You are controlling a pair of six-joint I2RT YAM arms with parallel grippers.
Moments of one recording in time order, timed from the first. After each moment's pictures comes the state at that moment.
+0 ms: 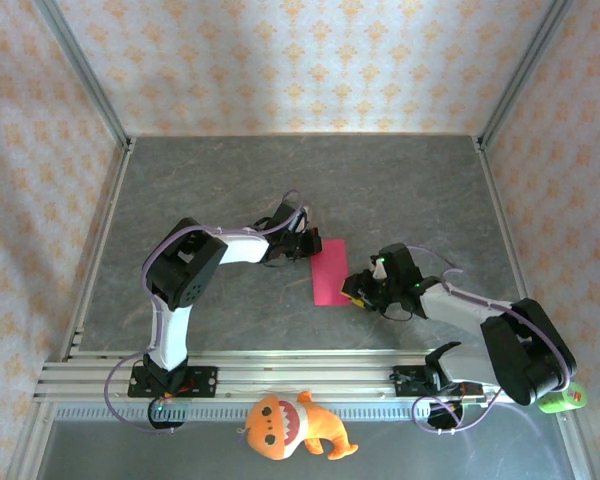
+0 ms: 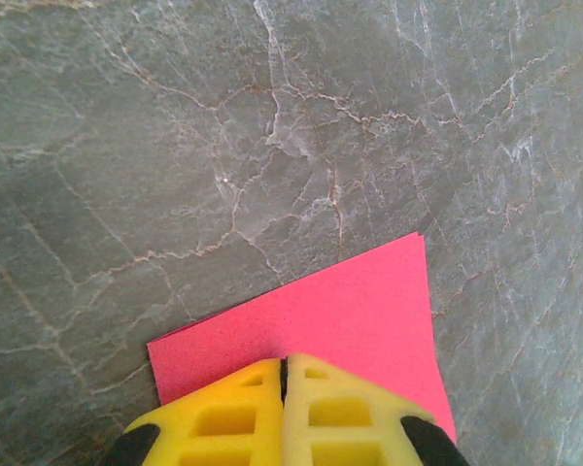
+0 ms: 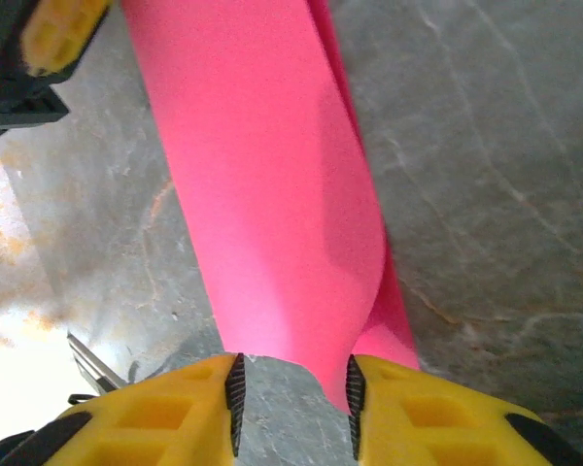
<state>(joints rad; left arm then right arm) -0.59 2.01 1.11 0.08 0.30 -0.78 0.46 1.25 0.39 -0.04 -0.53 0.98</state>
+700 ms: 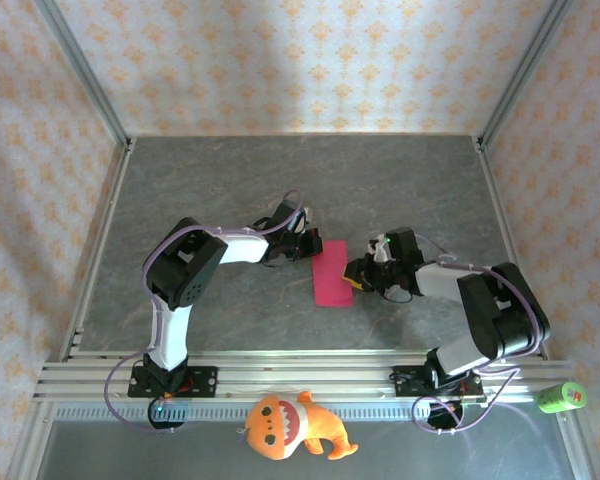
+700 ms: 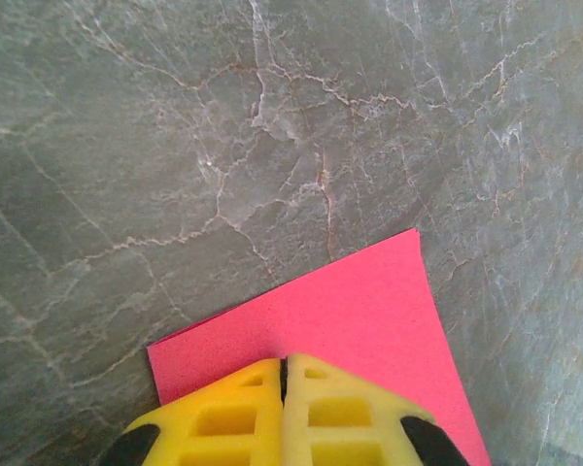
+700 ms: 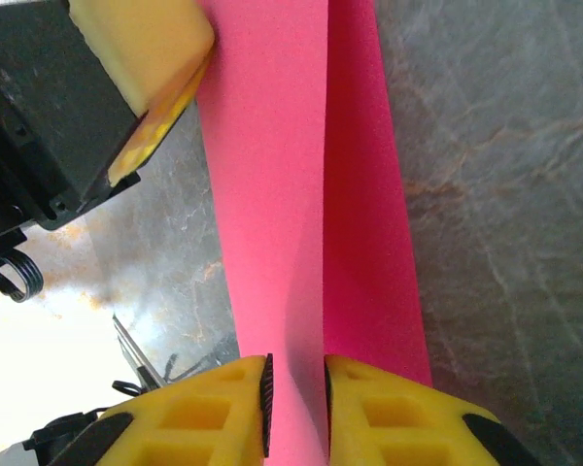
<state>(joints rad) -0.58 2.01 1.10 0.09 0.34 -0.78 0.30 1.51 0.51 0.07 -0.75 0.82</state>
